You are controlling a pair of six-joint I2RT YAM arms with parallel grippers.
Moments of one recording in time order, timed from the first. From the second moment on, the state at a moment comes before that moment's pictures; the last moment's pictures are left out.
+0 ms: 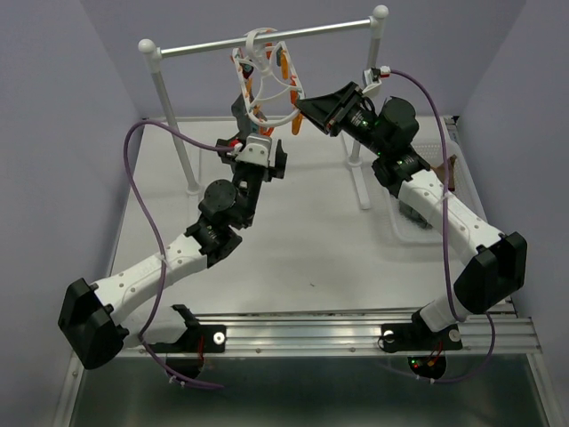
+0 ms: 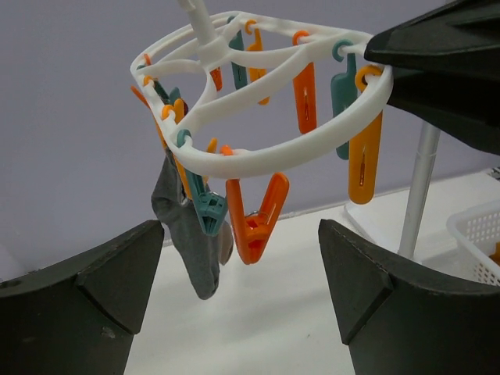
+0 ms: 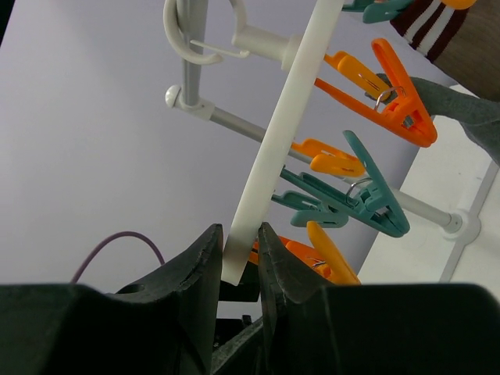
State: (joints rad) left arm -0.83 1.15 0.91 0.60 -0.58 0.29; right arm 0.49 1.53 1.44 0.35 -0.40 1.22
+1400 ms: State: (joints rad) left arm -0.84 1.23 0.81 1.00 -0.70 0.39; right arm 0.49 1.51 1.42 0.38 -0.45 1.25
